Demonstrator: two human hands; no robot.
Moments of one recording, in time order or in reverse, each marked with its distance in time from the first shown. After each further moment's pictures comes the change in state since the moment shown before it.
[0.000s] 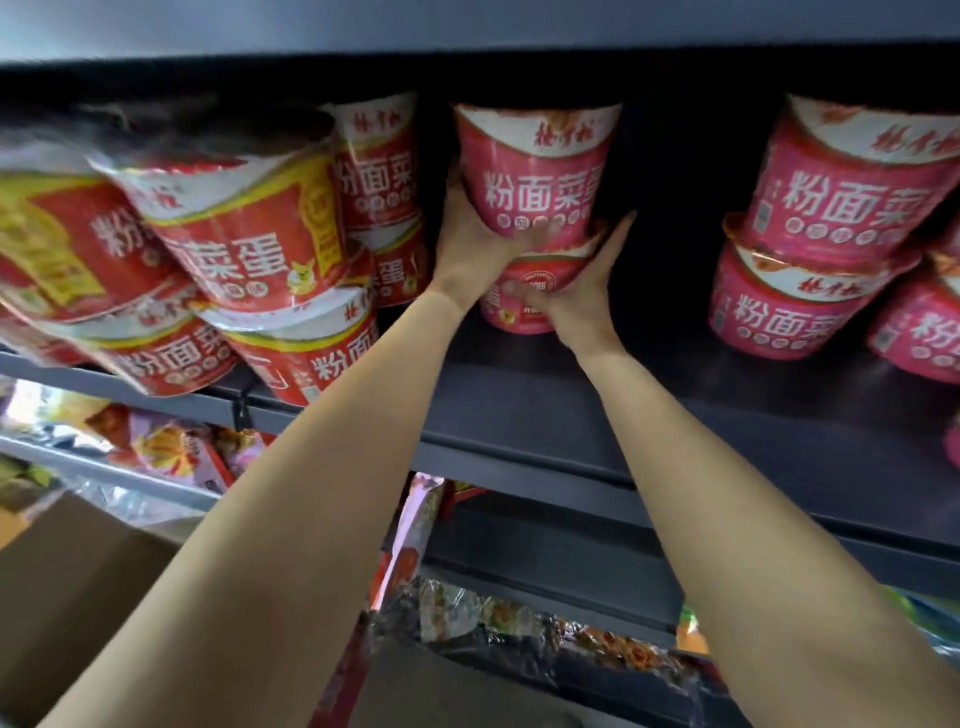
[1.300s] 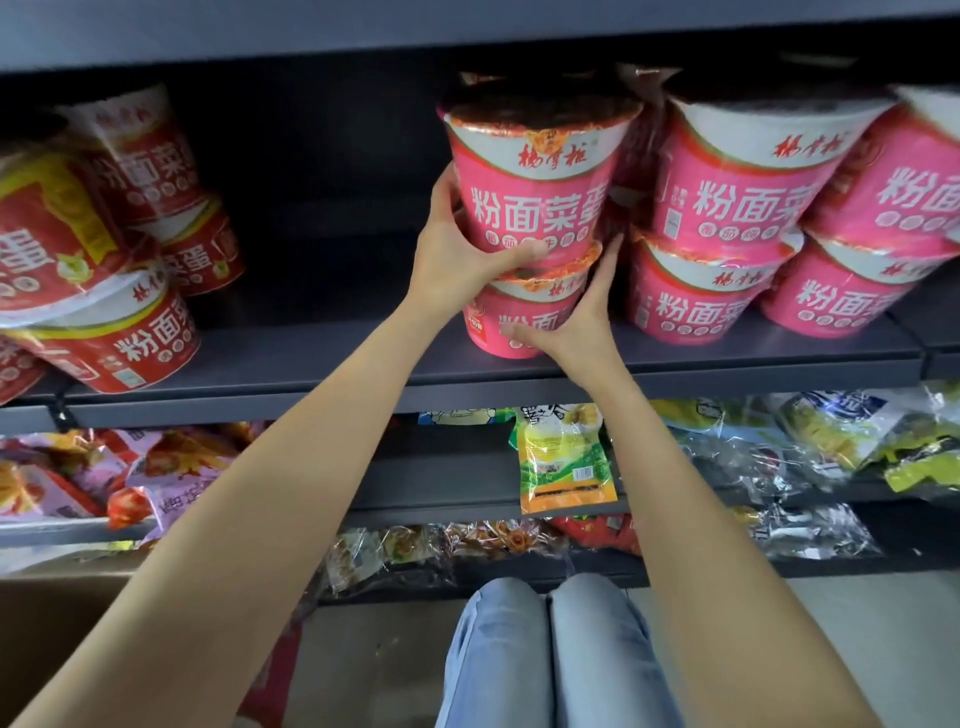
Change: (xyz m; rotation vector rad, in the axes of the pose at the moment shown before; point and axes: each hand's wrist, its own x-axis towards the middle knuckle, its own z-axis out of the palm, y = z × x) left_hand -0.135 0.106 0.131 -0.111 -0.311 0.105; right_hand -0.161 -0.025 -0.211 -0.225 0.204 0.055
